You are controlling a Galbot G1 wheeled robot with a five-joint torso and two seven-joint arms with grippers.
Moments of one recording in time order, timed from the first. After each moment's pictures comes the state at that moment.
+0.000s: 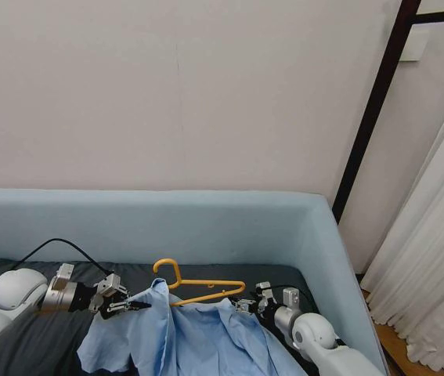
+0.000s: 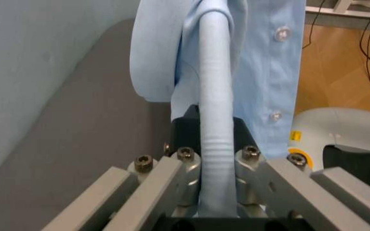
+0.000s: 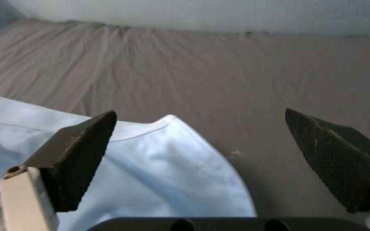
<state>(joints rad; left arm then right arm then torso) 0.76 -0.52 -0.06 -1.43 -0.60 0.00 1.18 -0.74 1.17 -0.03 1.25 0.69 -0.38 -0.30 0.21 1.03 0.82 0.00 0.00</state>
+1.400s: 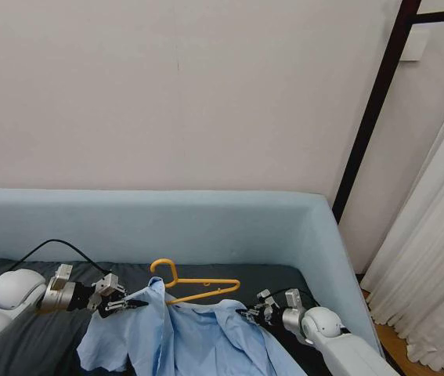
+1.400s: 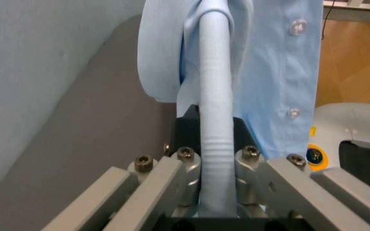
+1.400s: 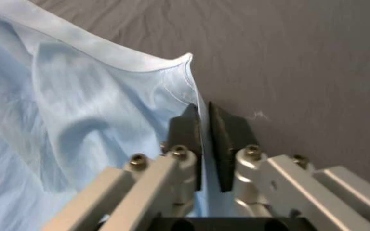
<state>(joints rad) 0.72 -0.54 -0.05 -1.37 -0.57 -0.03 1.17 -0.69 1.18 -0.03 1.05 0.52 -0.33 -0.63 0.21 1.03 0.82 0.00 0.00</state>
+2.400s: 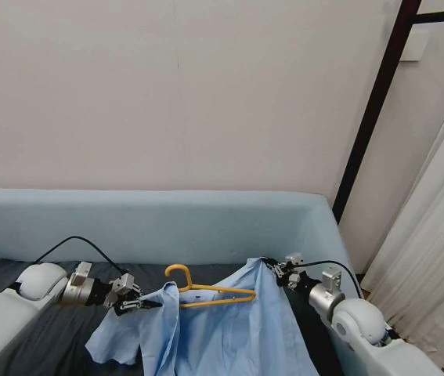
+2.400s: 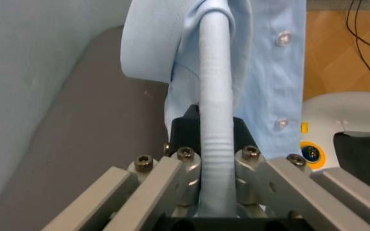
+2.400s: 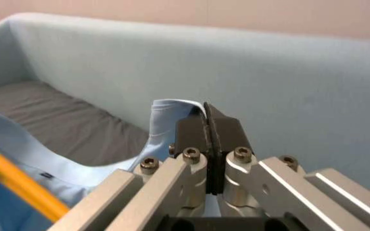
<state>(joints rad) 0.58 -0.66 0.04 -1.28 -0.48 -0.08 1.27 -0.98 0.91 0.20 1.85 0.66 -0.24 -0.20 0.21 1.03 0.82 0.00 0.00</state>
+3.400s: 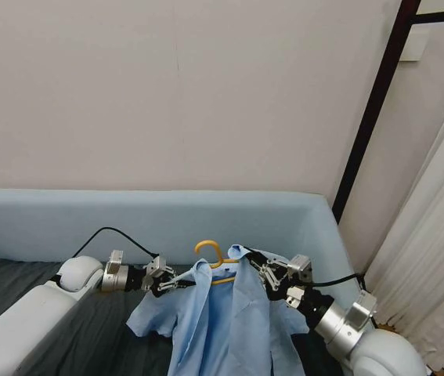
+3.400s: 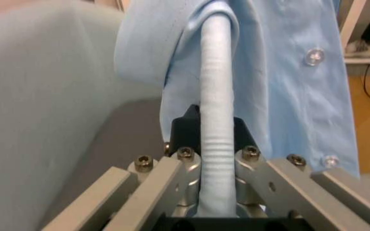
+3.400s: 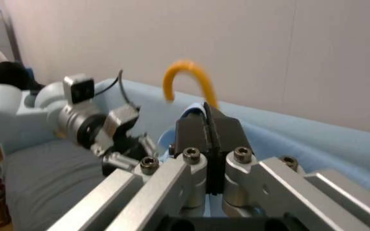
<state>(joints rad) 0.56 -0.77 0.05 -1.40 -0.61 -0.03 1.10 -1.15 0.87 0.15 2.19 0.64 -0.07 -0.17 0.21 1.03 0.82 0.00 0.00</state>
